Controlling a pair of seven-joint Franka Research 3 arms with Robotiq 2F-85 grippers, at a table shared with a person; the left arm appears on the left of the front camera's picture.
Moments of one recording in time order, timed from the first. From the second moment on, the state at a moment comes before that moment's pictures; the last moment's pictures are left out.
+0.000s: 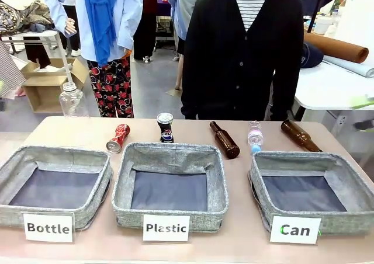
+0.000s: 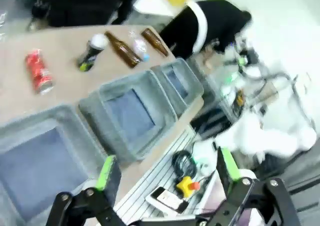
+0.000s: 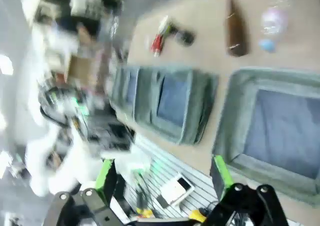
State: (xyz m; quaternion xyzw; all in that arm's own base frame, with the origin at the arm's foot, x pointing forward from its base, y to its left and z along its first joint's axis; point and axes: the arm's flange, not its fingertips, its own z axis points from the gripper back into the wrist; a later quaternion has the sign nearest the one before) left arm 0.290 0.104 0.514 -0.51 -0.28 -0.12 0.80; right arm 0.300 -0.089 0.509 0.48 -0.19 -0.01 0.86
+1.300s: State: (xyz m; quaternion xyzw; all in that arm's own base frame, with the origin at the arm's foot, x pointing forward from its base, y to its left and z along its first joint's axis) left arm 0.295 0.191 0.429 -0.50 -0.27 0.11 0.82; right arm 0.285 -0.199 0.452 0.53 -0.23 -0.22 0.79
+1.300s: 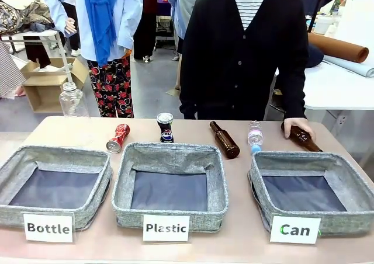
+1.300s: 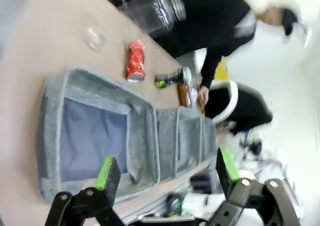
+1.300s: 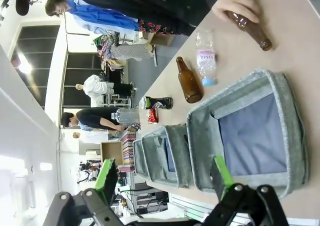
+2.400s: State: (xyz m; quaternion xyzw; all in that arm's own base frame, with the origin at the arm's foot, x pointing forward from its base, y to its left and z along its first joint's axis) left arm 0.435 -0.116 0.482 -0.27 -0.37 -0.28 0.85; right arm 0.285 -0.199 0.452 0.53 -0.23 -0.22 0.79
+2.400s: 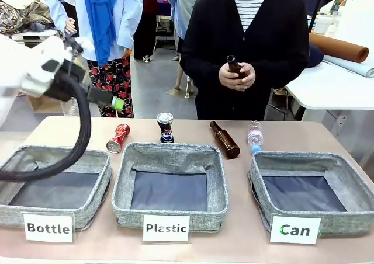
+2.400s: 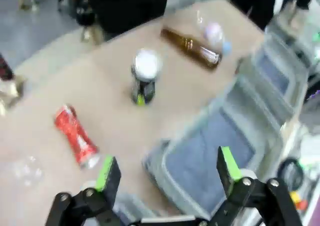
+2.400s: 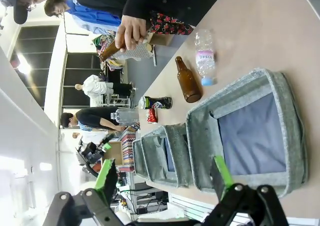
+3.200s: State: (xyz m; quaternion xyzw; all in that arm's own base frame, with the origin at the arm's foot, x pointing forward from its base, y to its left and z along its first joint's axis) left arm 0.301 0.144 0.590 -0.46 -0.27 -0.32 0.78; right arm 0.285 -0.199 0.451 0.53 -0.23 -0.22 0.79
